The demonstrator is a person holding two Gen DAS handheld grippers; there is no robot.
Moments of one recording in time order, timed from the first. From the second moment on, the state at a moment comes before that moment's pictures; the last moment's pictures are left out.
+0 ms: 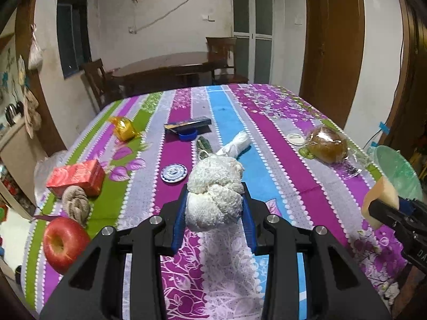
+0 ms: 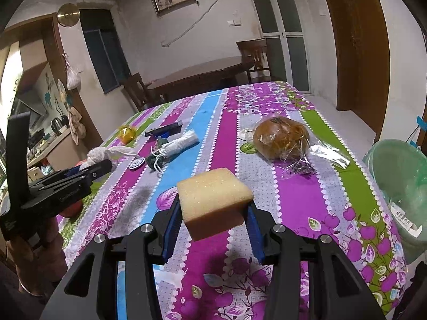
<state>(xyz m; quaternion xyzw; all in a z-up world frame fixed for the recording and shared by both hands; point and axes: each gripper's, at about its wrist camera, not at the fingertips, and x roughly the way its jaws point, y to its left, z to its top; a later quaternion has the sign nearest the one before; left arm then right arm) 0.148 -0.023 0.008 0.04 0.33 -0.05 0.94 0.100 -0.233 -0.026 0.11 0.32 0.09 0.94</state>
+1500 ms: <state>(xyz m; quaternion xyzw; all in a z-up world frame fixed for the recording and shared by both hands) 0.134 -0.028 0.012 0.07 0.28 0.02 0.96 0.081 -0.217 -0.010 0.09 0.31 0.10 0.94</state>
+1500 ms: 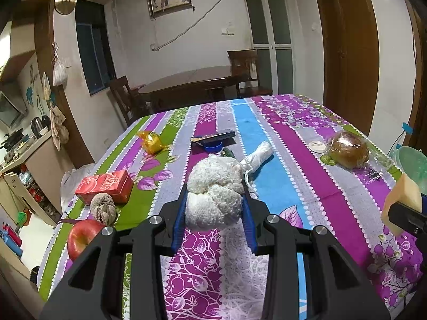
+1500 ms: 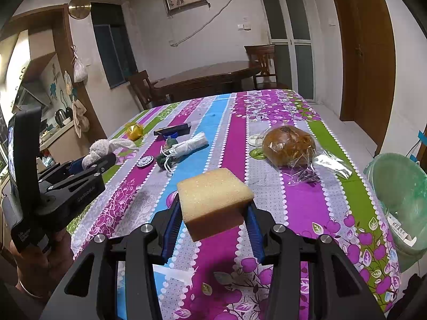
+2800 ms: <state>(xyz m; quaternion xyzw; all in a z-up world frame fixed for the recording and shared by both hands) 0.149 -0.337 0.037 0.21 0.22 -0.27 0.91 0.028 -0.533 0.035 0.11 0.32 -0.17 0.93</state>
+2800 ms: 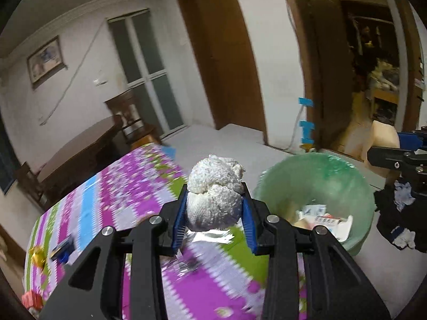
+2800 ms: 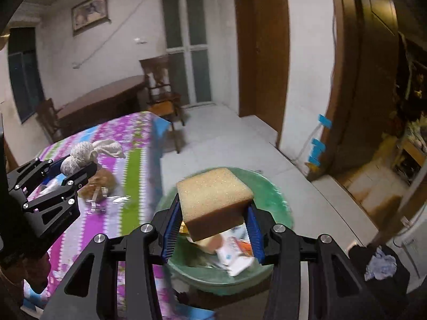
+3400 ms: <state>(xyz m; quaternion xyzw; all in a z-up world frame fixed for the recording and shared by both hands) 0.178 -0.400 -0.011 0.22 0.32 -0.35 0.86 0.047 -0.578 0.001 0.13 0.37 -0.17 0.91</state>
